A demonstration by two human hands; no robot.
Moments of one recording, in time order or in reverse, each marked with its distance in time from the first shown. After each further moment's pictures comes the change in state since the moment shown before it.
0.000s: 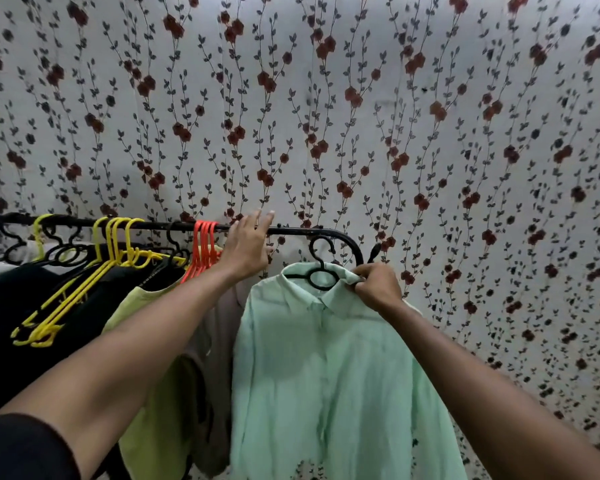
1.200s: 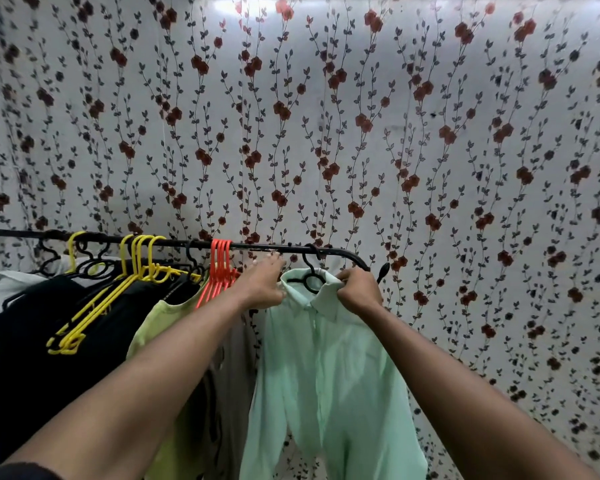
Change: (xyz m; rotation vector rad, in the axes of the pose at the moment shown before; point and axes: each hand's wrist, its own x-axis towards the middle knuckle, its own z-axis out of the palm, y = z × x) left_hand -0.024 0.018 -0.008 -0.033 -0.376 -0.059; right_hand 0.008 -0.051 0.017 -0.052 -0.054 -0.056
